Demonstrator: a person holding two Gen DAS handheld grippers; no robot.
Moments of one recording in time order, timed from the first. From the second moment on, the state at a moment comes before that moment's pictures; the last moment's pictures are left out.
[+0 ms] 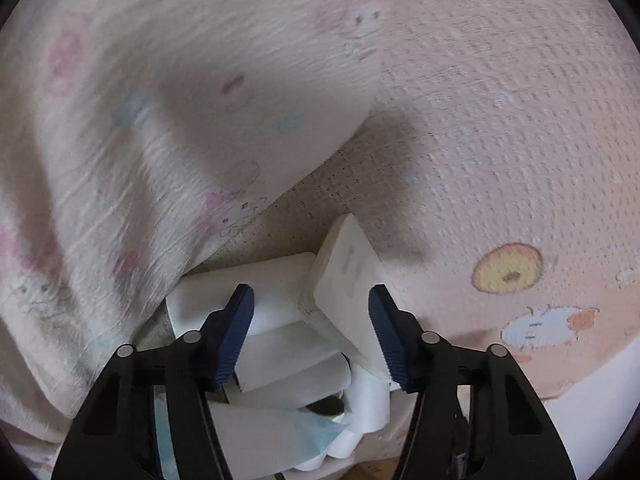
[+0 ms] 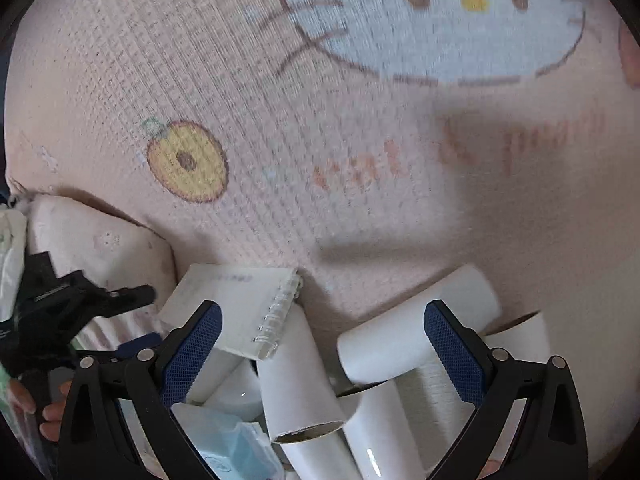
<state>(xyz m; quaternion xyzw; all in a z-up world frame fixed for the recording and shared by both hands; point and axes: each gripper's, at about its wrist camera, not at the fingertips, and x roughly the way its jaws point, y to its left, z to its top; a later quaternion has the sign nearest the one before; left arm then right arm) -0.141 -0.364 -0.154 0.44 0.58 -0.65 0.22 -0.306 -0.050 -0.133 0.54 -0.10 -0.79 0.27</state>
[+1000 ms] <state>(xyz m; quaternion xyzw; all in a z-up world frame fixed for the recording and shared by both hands) -0.184 -0.290 -0.159 0.47 0.49 -0.71 0.18 -0.304 -0.041 -0.155 0.57 -0.13 -0.74 0.33</state>
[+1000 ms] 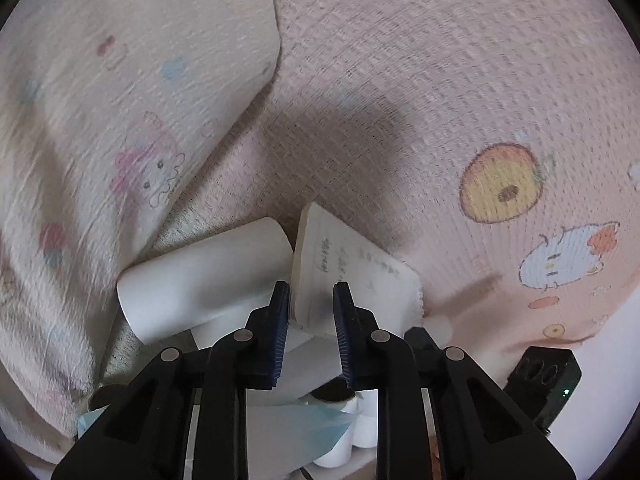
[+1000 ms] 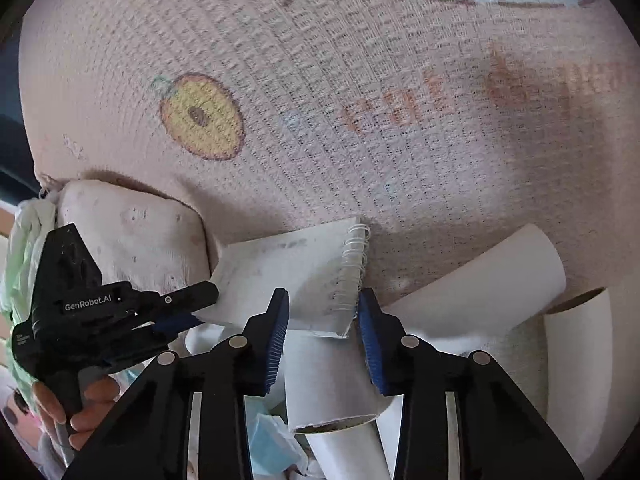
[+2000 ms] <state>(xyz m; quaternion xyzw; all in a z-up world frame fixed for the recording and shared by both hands) -0.114 -0.181 -0.102 0.40 0.41 -0.82 0.03 -0.187 0.029 -0.093 0.51 -0.10 -0.81 0.27</state>
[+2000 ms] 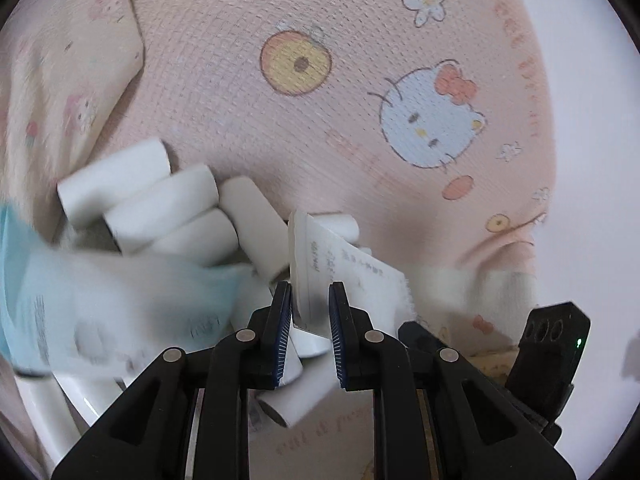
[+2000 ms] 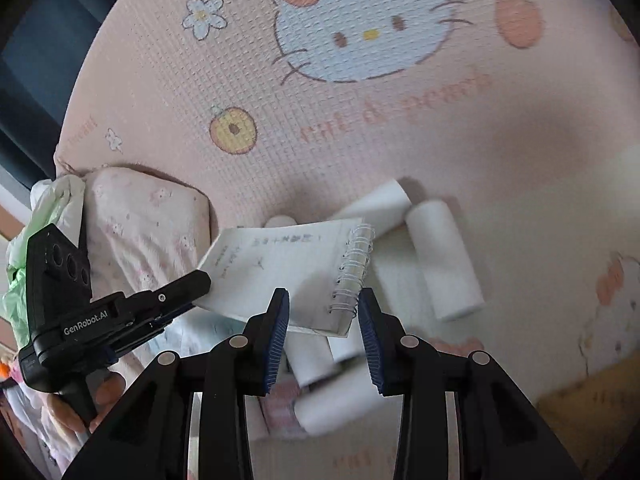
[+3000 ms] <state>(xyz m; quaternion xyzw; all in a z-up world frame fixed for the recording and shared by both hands) -0.039 -0.128 -0.150 0.43 0.31 -0.85 0.00 -0.096 0.065 -0.139 0.53 -0.05 -0.81 0.27</state>
